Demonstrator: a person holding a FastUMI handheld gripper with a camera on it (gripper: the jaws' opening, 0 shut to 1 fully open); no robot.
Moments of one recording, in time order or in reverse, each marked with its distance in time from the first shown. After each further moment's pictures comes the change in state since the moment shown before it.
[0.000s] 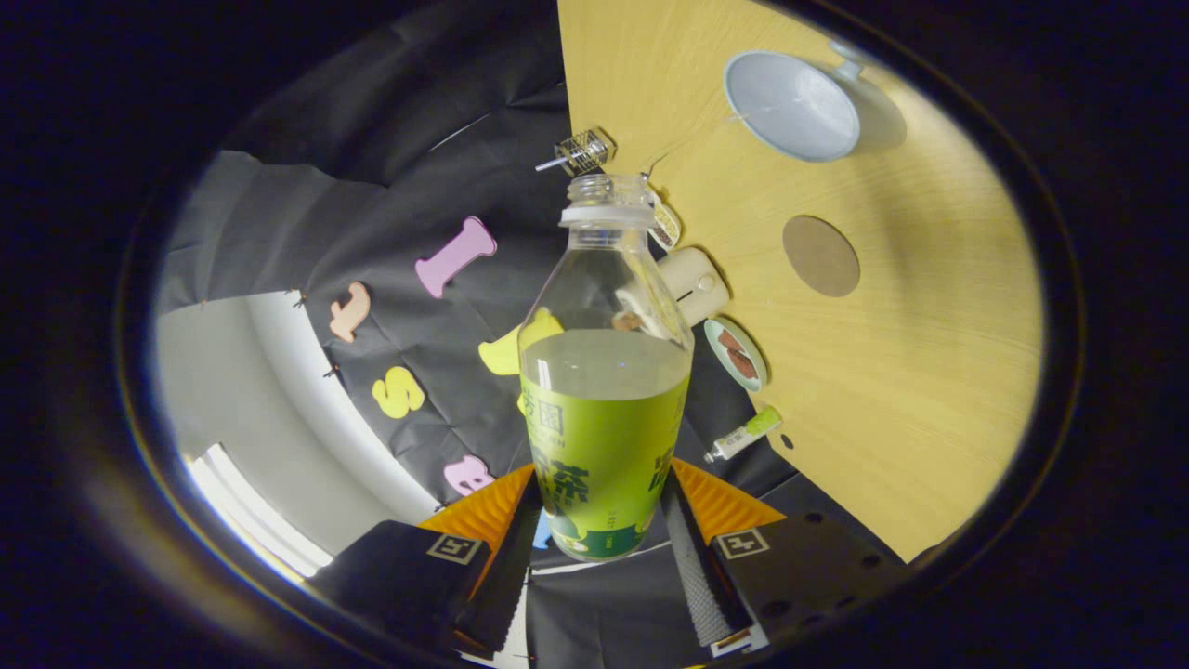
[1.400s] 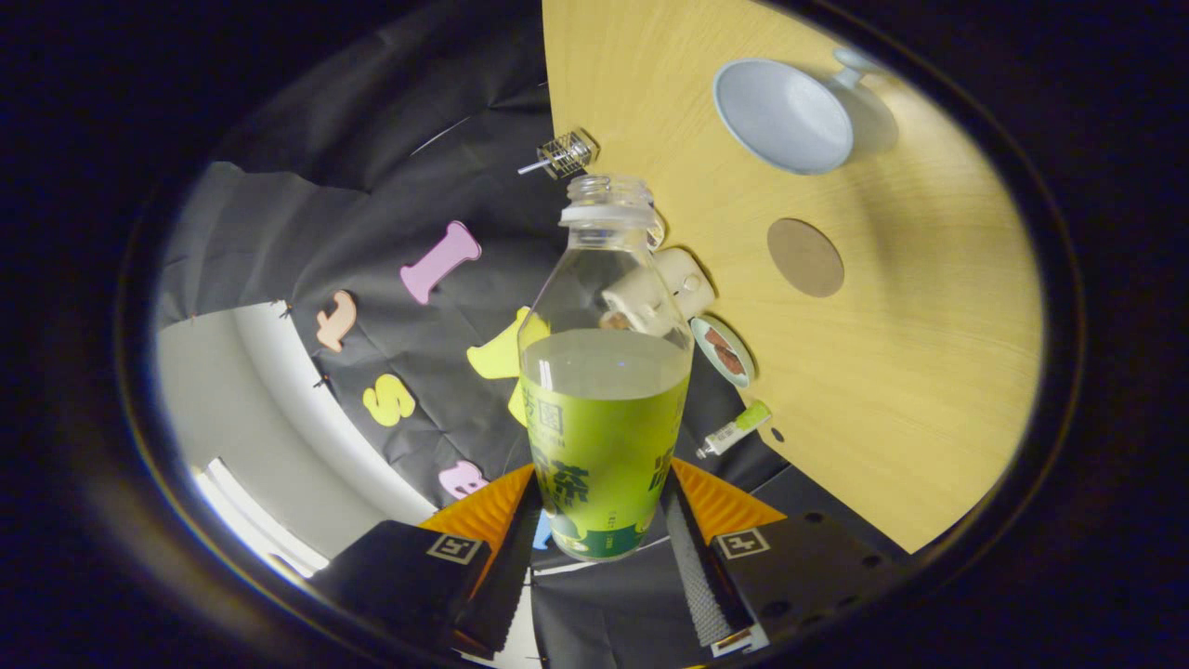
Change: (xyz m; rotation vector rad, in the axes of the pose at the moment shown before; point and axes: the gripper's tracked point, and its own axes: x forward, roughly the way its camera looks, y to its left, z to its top) arm -0.006 -0.002 0.008 0.019 0.013 -0.057
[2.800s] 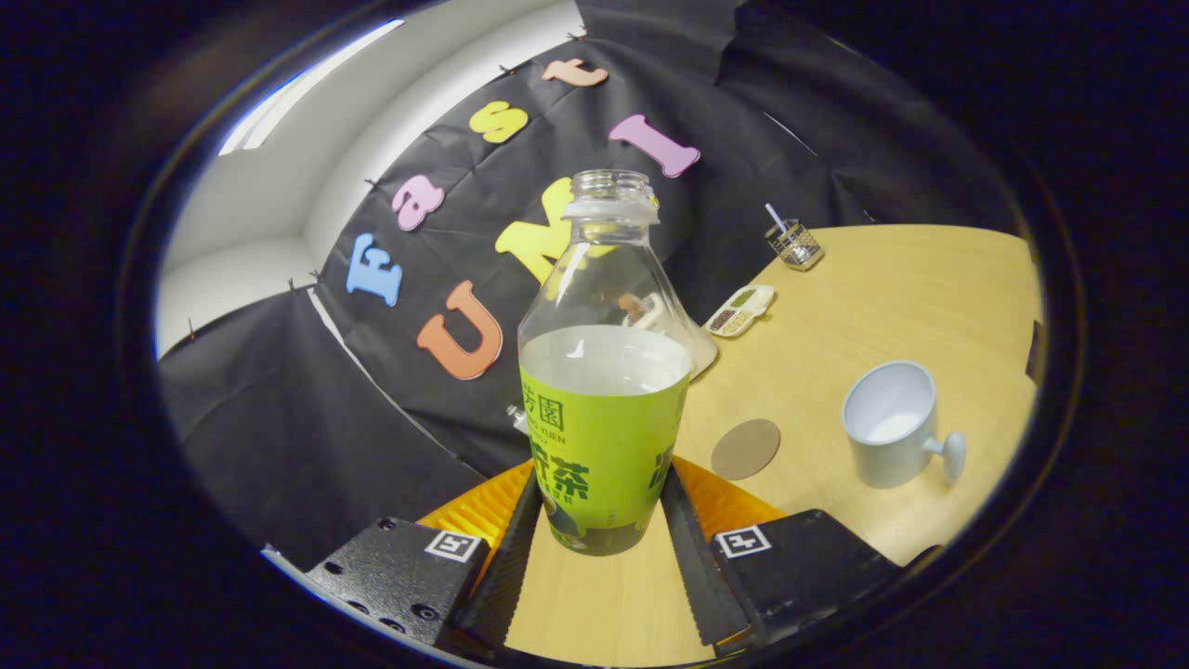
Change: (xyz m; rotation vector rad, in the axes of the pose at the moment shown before) arm -0.051 -0.091 0.003 -1.406 0.080 -0.391
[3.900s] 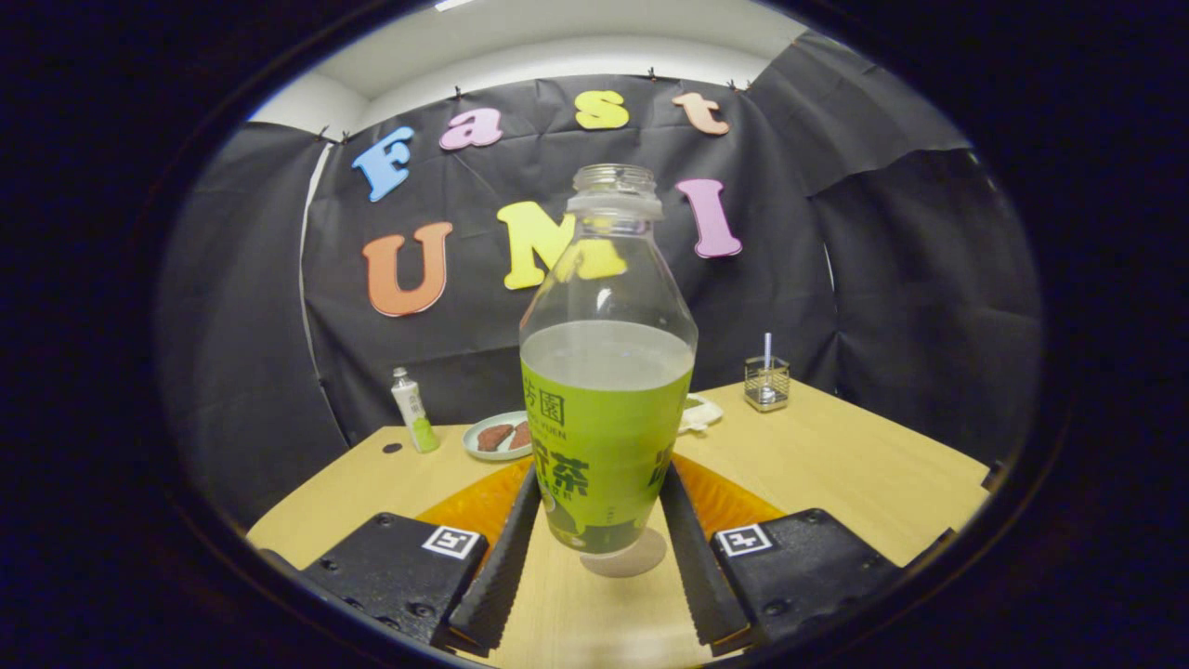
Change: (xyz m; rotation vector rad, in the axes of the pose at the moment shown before) arm 0.073 -0.035 0.059 -0.488 -0.133 -0.311
